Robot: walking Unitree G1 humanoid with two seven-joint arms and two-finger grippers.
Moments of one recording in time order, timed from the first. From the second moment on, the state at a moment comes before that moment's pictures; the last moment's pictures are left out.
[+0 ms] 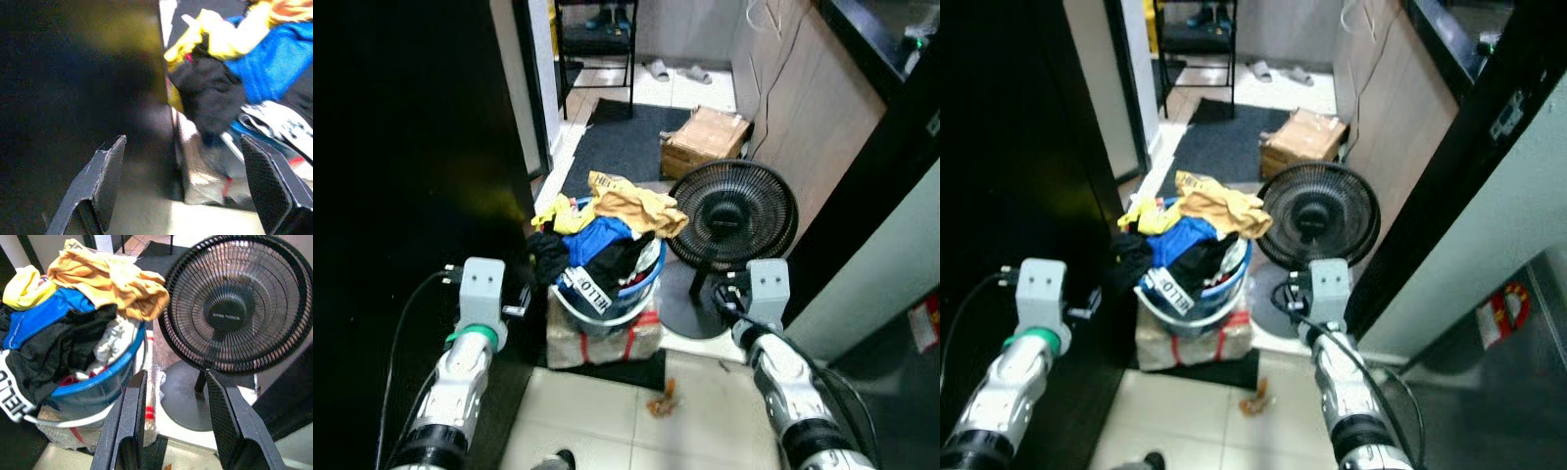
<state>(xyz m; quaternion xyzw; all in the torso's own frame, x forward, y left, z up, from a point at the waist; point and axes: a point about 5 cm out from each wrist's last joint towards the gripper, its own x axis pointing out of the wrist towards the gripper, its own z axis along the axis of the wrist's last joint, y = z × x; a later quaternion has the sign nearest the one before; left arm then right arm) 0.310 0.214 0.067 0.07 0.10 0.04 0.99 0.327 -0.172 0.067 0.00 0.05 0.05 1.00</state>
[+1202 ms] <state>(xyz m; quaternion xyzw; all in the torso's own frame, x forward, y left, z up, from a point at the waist) 0.314 0.211 0.069 0.07 0.09 0.04 0.99 0.329 -0.169 0.069 -0.02 0.04 0.06 1.00</state>
